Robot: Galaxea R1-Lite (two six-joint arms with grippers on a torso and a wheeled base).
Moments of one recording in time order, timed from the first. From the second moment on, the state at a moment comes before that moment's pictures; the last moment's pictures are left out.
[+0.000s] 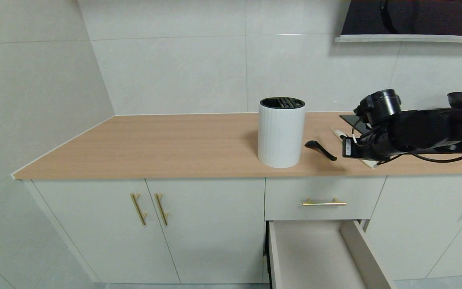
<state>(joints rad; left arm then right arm) 0.00 0.00 0.00 0.00 0.03 0.00 0.23 2.02 -1.53 0.19 -0.22 0.27</state>
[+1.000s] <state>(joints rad) 0.00 0.00 0.00 0.00 0.03 0.00 0.22 1.40 -1.12 0.47 0.29 0.21</state>
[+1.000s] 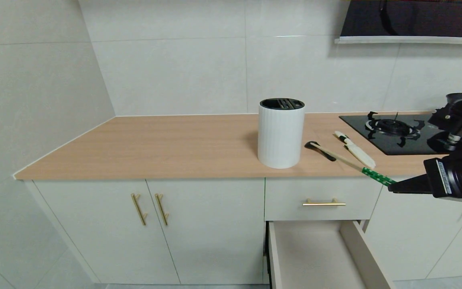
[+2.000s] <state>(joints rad) 0.00 0.00 0.00 0.00 0.03 0.00 0.26 1.53 -1.04 0.47 0.29 0.12</state>
